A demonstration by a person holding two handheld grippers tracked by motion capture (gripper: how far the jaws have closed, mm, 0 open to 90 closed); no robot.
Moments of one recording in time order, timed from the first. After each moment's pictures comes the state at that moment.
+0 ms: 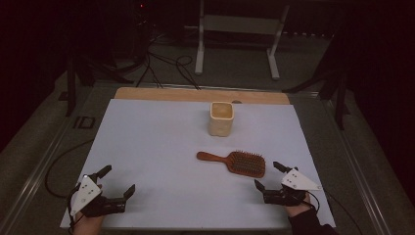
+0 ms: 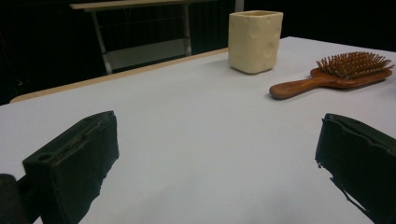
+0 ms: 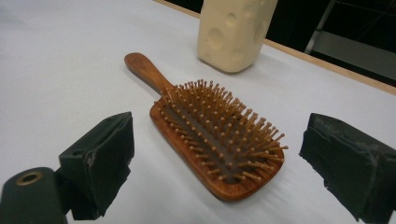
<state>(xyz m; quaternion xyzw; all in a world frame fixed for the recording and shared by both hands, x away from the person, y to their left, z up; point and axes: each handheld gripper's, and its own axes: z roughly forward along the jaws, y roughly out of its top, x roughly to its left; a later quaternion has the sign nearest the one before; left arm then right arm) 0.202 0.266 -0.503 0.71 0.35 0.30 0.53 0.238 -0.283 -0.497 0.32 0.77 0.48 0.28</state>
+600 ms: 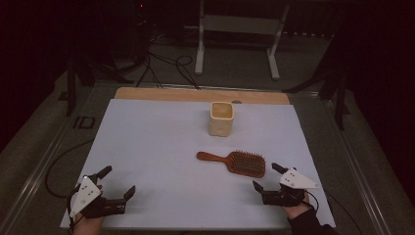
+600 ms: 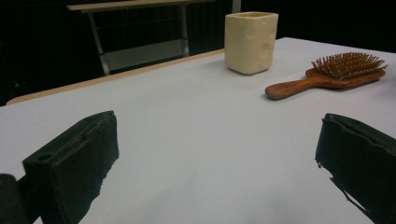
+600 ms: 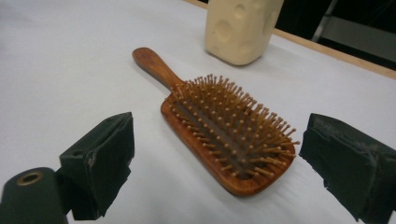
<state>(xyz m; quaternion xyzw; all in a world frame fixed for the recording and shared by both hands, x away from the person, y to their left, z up) 0.200 0.265 -0.501 0.71 0.35 0.30 0.54 0.236 -0.276 -0.490 0.33 0.78 0.47 0.26</state>
